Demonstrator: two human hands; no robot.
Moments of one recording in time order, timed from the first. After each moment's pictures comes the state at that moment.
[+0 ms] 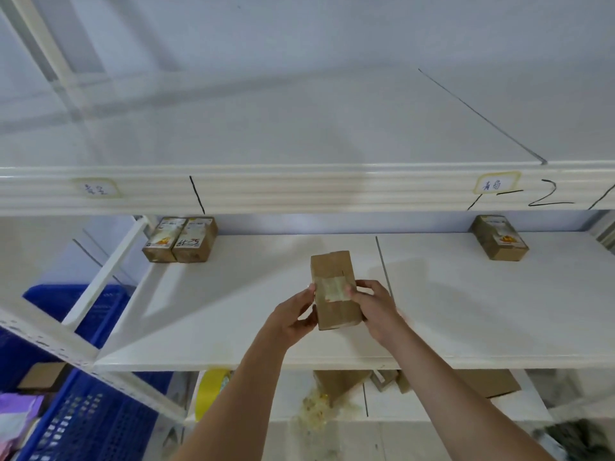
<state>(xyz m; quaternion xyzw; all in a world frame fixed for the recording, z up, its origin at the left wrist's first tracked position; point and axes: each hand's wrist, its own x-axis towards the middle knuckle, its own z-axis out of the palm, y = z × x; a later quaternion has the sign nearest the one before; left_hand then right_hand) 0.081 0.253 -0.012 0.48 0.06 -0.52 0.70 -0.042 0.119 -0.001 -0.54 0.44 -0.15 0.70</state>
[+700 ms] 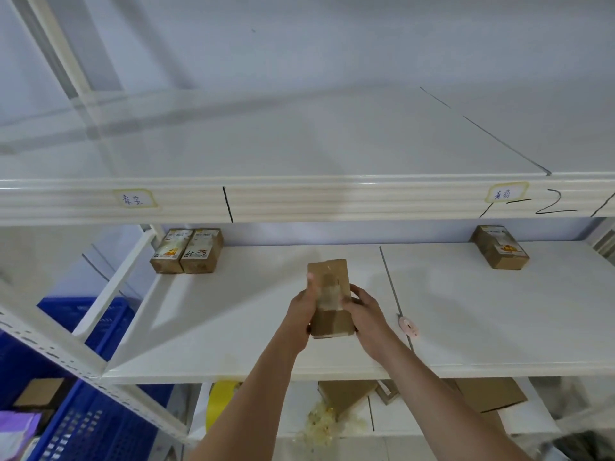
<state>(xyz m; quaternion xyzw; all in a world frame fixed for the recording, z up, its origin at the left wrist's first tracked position) 0.081 0.251 0.013 0.63 -0.06 -0.46 0.62 -0.022 0.152 0.002 -0.56 0.40 -0.16 0.71</state>
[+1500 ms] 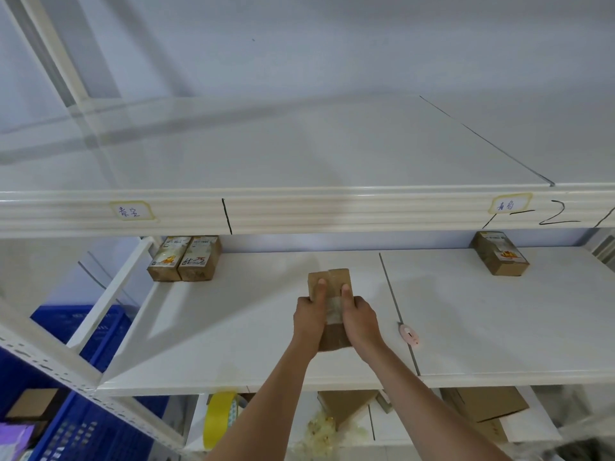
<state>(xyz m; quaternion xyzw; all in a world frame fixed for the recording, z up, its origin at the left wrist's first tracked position) 0.072 0.229 0.009 0.74 -0.06 -0.33 0.58 -0.006 0.162 0.014 -0.70 0.45 -0.17 0.53</state>
